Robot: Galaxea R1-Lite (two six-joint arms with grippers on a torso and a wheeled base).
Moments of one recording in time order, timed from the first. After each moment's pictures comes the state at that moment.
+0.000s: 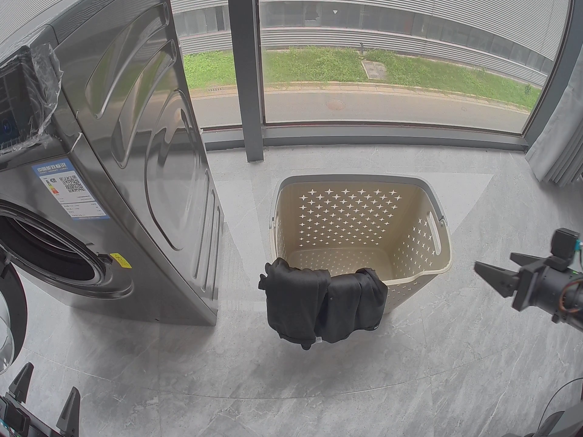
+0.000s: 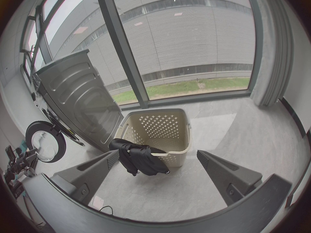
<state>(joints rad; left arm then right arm) 0.00 0.02 -0.02 0.00 -0.02 0.00 0.34 1.15 -0.41 -0.48 -0.05 0.17</state>
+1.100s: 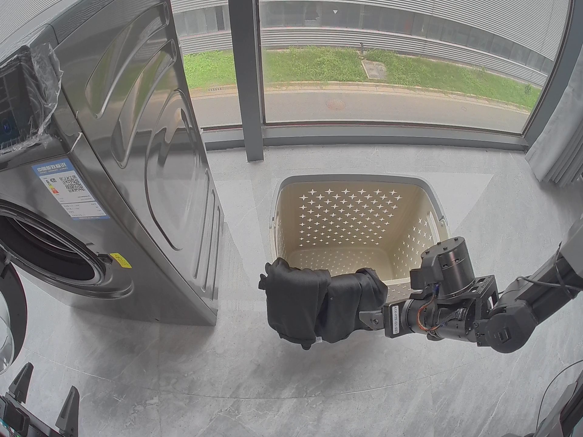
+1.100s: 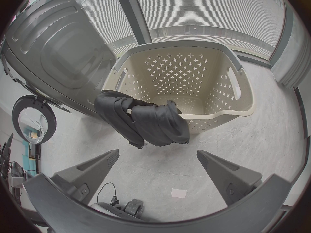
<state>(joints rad) 0.00 0.02 -0.02 0.00 -0.01 -0.01 0.60 1.88 -0.69 -0.50 -0.17 0.31</state>
